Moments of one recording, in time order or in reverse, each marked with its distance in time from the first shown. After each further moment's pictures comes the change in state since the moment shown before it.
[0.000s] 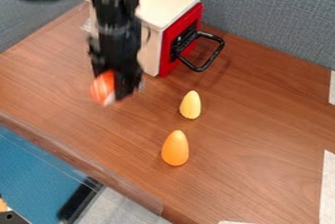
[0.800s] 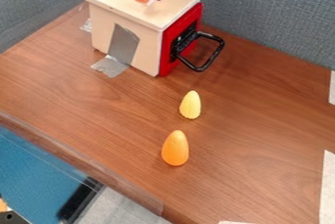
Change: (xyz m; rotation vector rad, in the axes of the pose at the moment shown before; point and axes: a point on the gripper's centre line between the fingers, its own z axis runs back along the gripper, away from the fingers) arm 0.129 0.046 0.051 0.002 -0.040 0.257
